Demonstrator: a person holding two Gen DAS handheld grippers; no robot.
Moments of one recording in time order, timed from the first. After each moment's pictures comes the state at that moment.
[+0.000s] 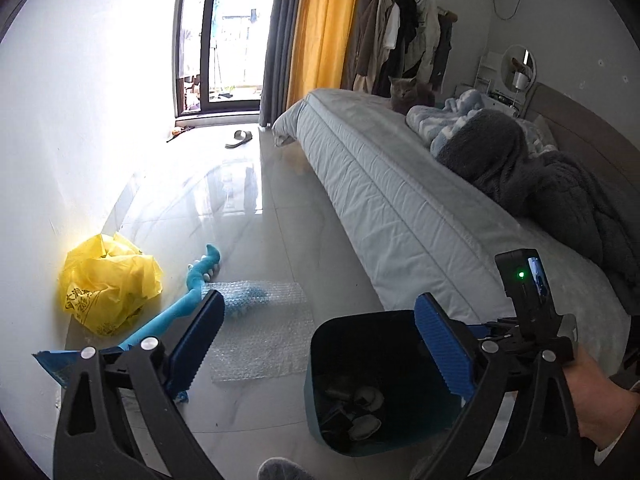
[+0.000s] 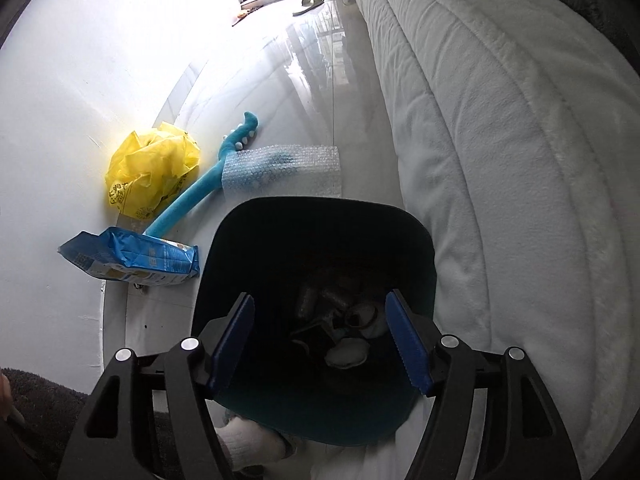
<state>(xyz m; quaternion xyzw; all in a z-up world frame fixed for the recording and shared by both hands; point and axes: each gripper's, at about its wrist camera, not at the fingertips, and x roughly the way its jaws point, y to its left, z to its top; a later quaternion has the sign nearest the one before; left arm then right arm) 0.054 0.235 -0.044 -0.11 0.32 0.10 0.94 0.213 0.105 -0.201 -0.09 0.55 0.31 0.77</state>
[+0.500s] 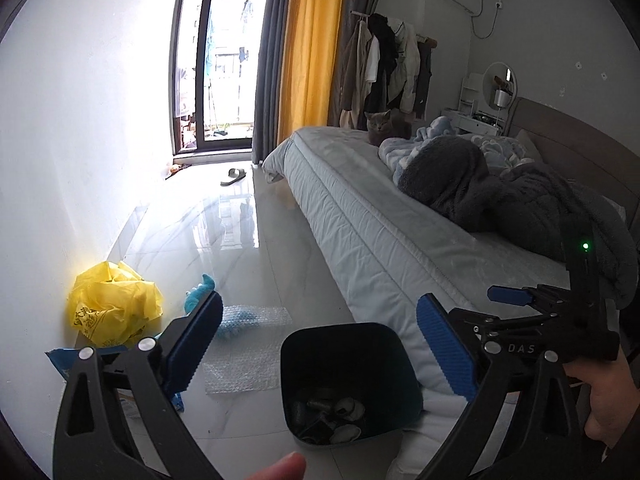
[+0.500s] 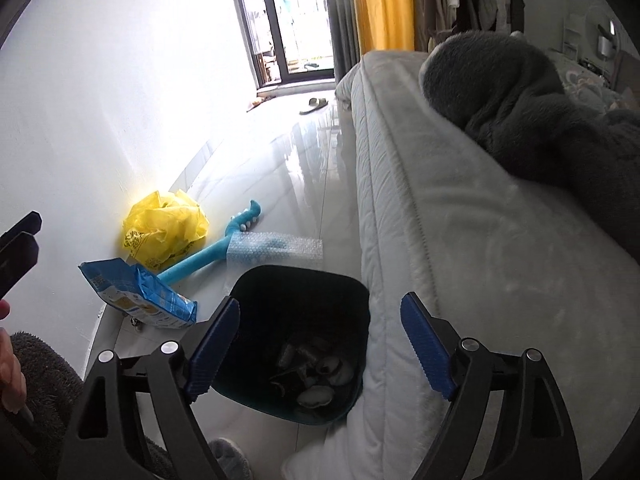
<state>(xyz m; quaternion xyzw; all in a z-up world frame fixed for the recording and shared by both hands) 0.011 0.168 -0.005 -0.07 0.25 0.10 0.96 0.146 0.020 -0.087 -0.09 0.37 0.32 0.87</state>
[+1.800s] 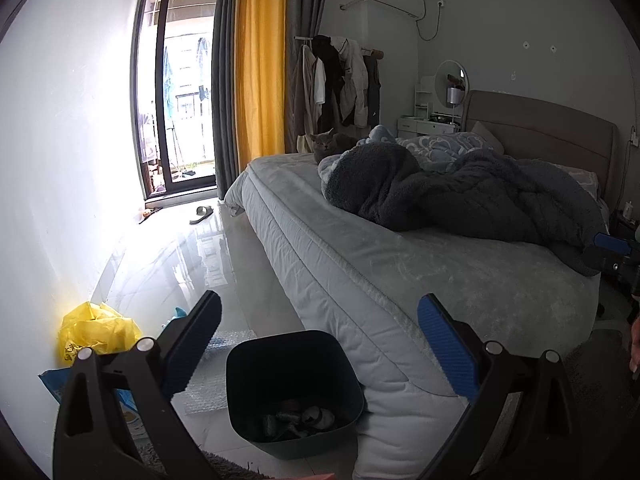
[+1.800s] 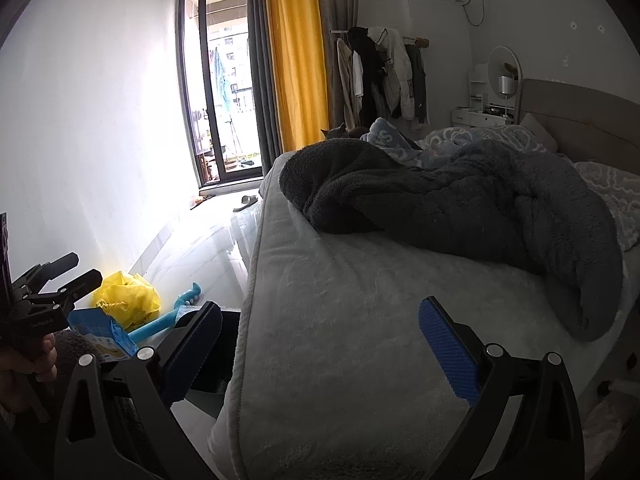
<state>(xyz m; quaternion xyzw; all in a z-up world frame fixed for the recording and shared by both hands) -0.011 0.064 -0.005 -0.01 0.22 0.05 0.97 0.054 -0.199 -0.016 -0.03 0.23 0.22 0.95</state>
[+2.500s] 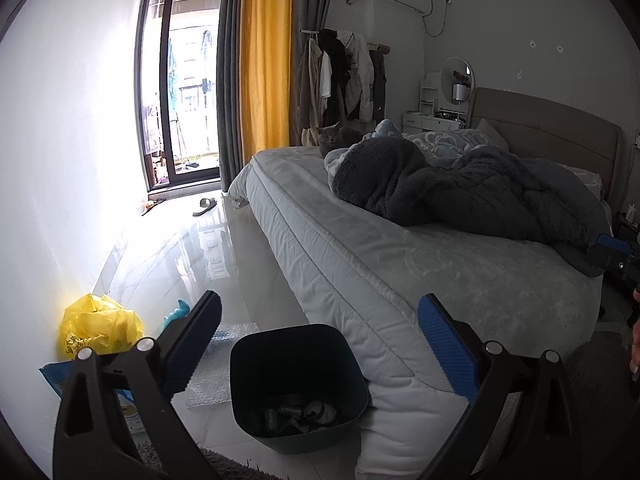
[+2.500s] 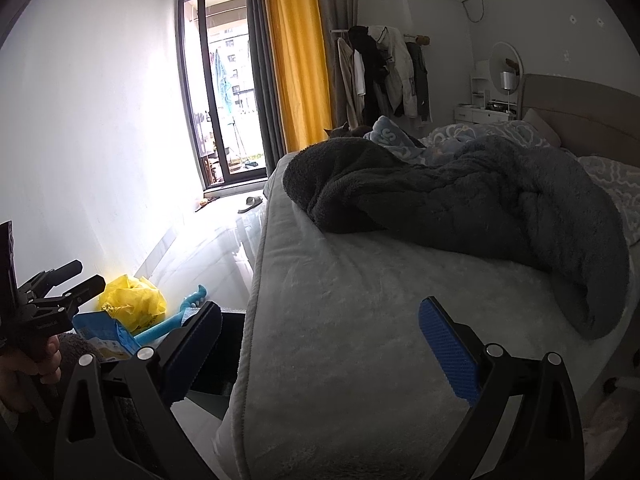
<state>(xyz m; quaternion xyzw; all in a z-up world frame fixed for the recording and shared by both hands) -0.012 0.067 -0.007 -0.02 0.23 0.06 0.97 0.052 -0.193 -0.017 -0.02 0.24 0.23 0.94</state>
